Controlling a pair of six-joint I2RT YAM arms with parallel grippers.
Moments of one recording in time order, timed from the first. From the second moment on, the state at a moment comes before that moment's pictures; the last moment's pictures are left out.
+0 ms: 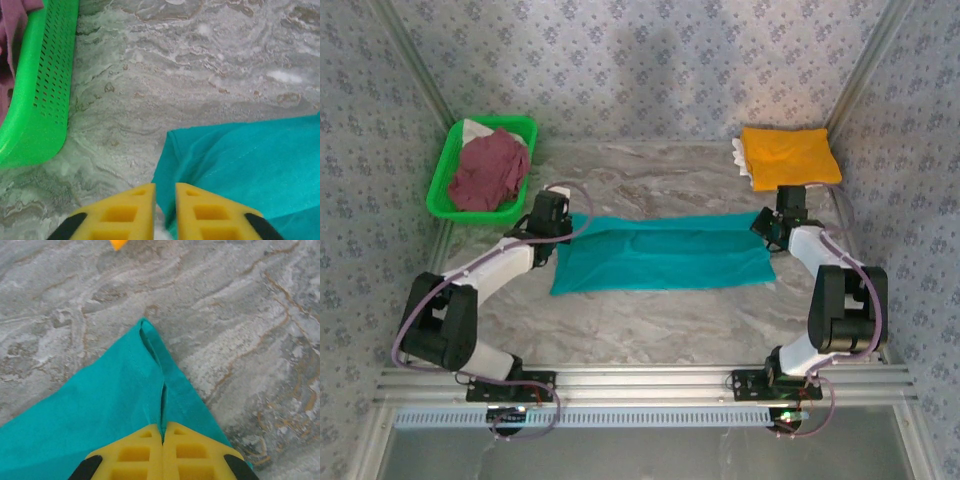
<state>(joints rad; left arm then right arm) -0.38 1.45 0.85 -0.16 -0.33 -0.05 -0.05 1.52 0.89 -0.28 -0.02 0.51</state>
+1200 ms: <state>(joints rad) -0.37 1.89 1.26 -0.46 0.09 -0.08 0.22 1.57 0.93 -0.26 -0.08 0.48</state>
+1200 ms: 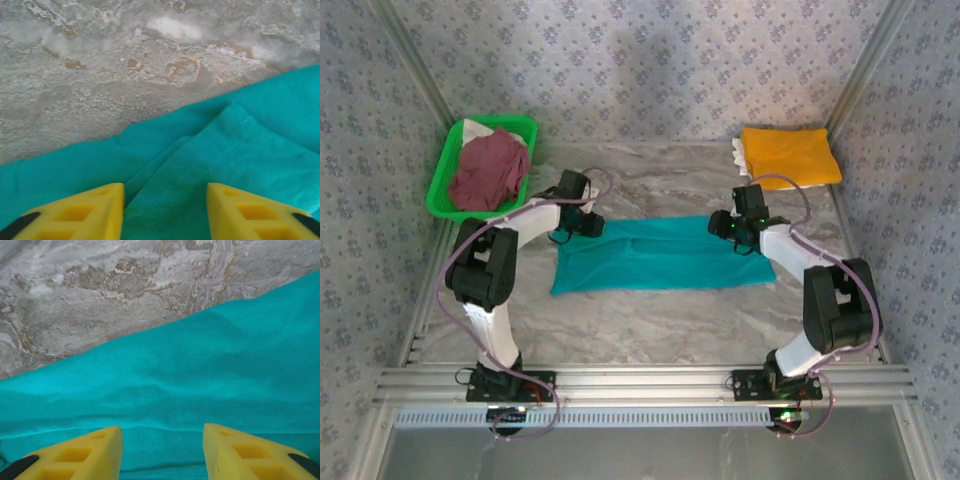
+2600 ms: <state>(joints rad) -0.79 1.43 0.88 -0.53 -0.30 -0.20 0.21 1.82 1.03 -0.22 -0.11 0.53</state>
